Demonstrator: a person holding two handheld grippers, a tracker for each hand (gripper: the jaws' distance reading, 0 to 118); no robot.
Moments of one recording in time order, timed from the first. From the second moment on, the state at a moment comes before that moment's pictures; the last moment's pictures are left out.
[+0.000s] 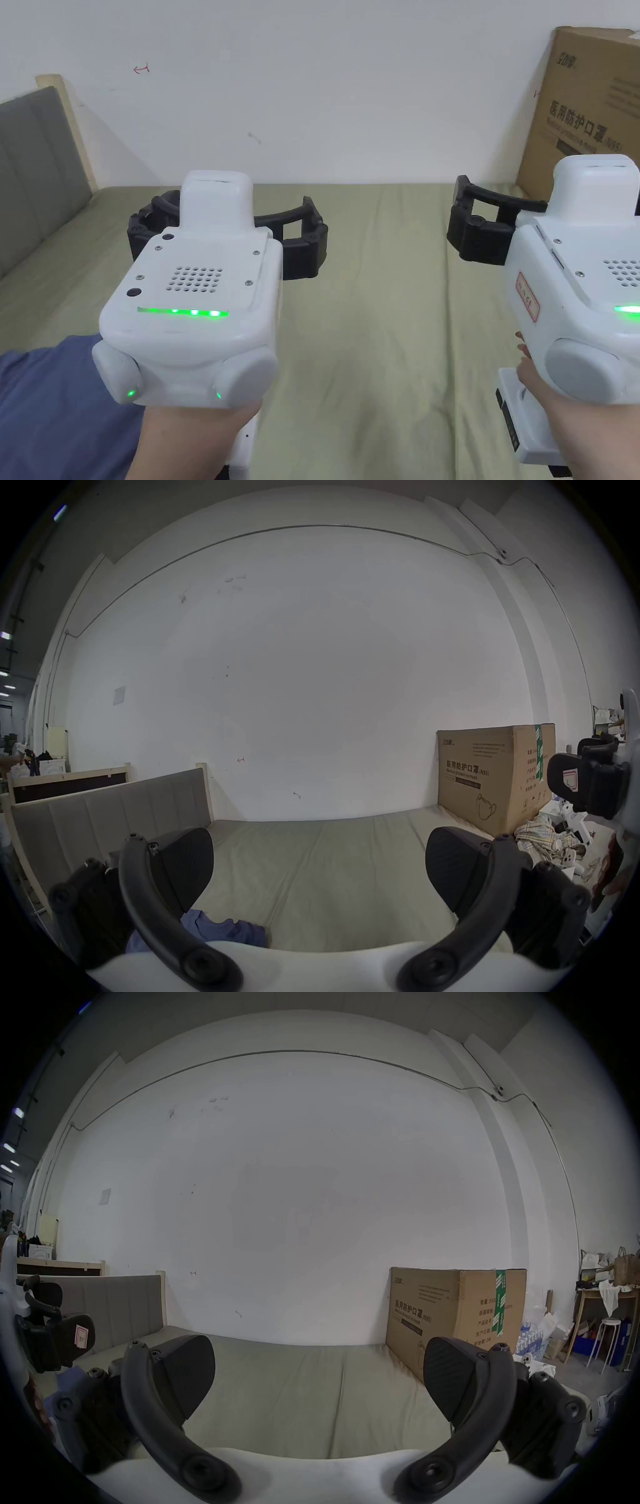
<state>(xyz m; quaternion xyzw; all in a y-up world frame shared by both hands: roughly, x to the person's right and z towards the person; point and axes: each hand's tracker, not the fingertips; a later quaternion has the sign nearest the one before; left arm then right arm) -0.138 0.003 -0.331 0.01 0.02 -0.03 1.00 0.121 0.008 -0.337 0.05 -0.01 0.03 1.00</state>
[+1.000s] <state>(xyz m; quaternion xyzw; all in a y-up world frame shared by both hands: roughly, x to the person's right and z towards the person) -0.139 0.001 -0.329 0.01 0.03 -0.02 1.00 0.120 0.008 -0.331 0.06 -0.01 0.04 1.00</state>
